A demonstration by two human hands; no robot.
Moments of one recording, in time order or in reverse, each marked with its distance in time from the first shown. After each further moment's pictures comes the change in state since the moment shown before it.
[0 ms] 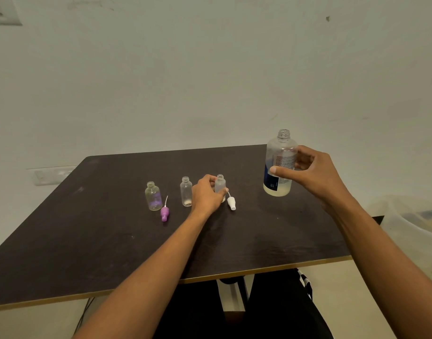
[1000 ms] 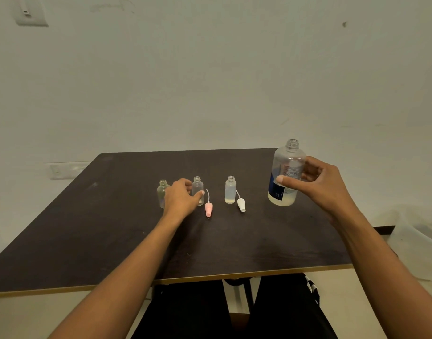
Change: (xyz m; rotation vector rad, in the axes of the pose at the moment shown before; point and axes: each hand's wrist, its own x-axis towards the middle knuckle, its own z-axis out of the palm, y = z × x) left_hand -0.009 -0.034 -0.085 0.238 0.107 -0.042; right_hand -0.019 -0.012 0.017 0.092 -0.015 0.010
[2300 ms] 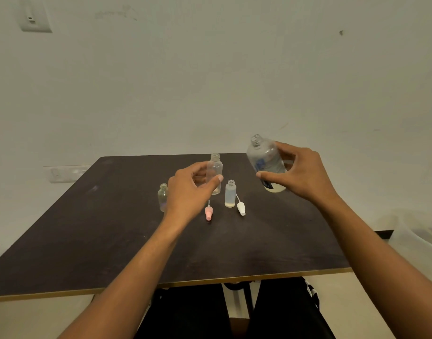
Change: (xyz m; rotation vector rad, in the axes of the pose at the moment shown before) left_hand -0.067 0.077 -0.056 -0.394 0.053 0.259; right_hand 0.022 -0.042 0.027 -0.385 -0.046 -0.256
